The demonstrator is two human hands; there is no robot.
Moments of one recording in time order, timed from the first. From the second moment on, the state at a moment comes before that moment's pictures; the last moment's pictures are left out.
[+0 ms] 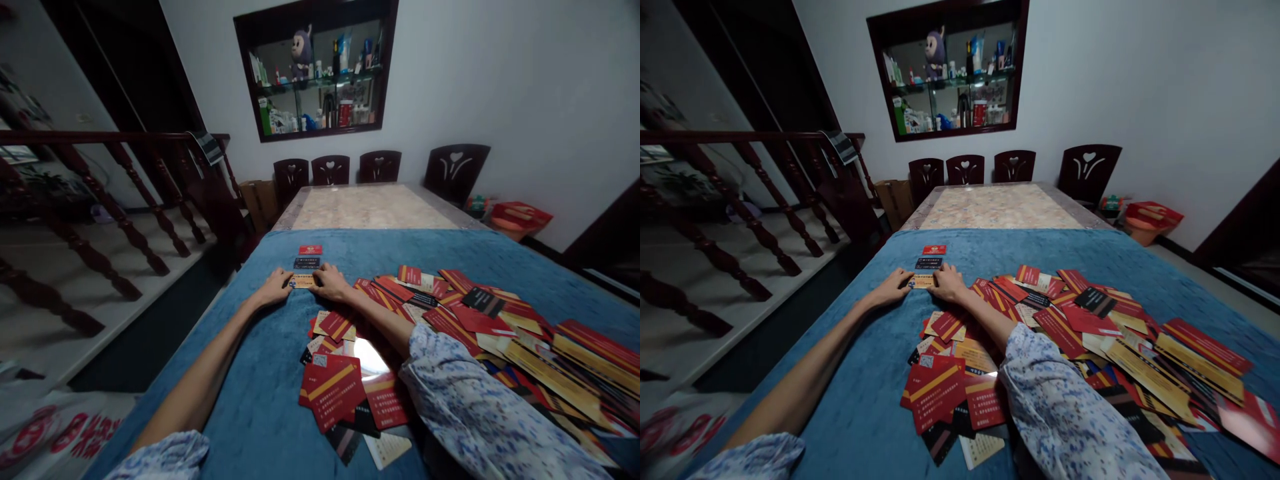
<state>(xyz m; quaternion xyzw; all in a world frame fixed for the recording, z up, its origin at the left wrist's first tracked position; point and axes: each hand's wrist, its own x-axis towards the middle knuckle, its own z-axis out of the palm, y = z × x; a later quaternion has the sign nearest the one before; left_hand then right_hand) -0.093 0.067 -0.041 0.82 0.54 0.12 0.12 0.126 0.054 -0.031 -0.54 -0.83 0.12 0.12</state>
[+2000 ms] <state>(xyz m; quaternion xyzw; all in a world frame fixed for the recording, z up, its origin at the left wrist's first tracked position) 0.006 -0.068 0.026 0.88 0.47 -0.01 0.11 0.229 -0.007 -0.012 -0.22 -0.95 0.15 0.14</state>
